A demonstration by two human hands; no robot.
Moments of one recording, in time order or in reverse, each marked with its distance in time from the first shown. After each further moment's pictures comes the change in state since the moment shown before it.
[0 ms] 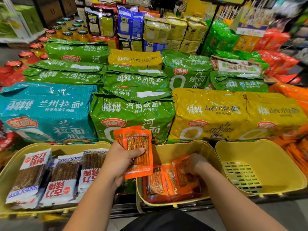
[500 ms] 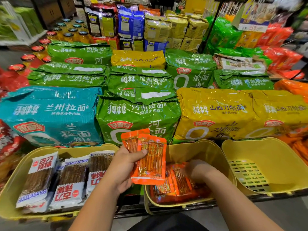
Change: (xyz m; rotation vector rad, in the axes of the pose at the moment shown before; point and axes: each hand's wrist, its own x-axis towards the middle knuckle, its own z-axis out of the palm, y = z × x) left_hand -0.007 0.003 -0.010 -0.187 -0.091 -0.129; right_hand -0.020 -0.020 0.007 -0.257 -0.122 -0.160
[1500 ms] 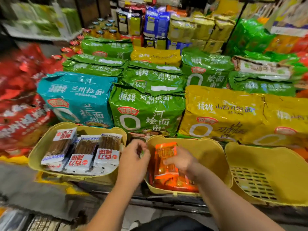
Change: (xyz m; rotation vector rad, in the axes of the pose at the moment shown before) left_hand -0.027 -0.063 0.020 0.861 0.493 0.572; right_hand -0.010 -0.027 0.009 0.869 0.040 -0.271
